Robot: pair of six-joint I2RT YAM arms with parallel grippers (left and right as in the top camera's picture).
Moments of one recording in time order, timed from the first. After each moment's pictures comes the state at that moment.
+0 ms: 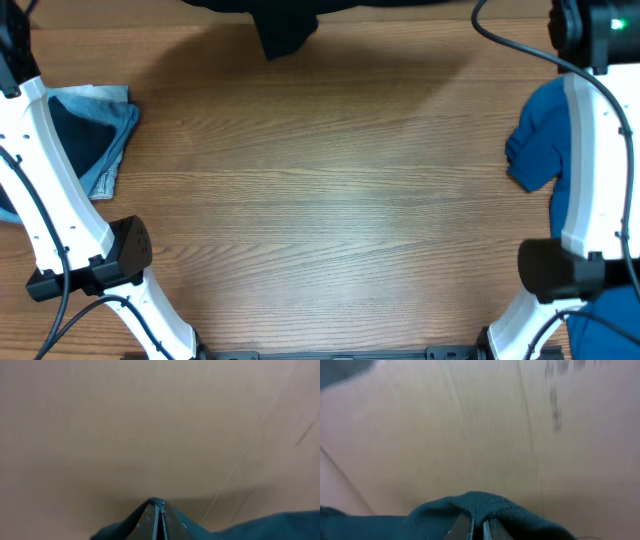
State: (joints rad) left arm 0.26 2.09 2.89 -0.89 0.46 -0.23; right arm 0.05 1.95 2.43 -0.47 -0.39 0.33
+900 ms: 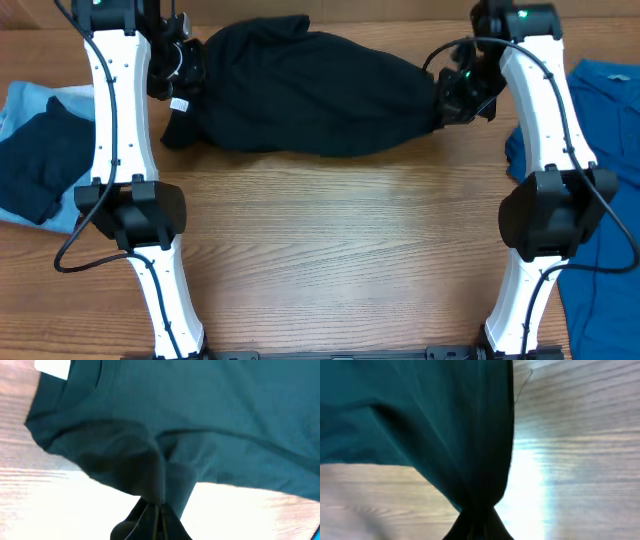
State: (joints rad) left arm 0.06 2.34 2.64 -1.69 0.27 -0.19; right arm 0.05 2.19 2.18 -1.56 -0.28 0.26
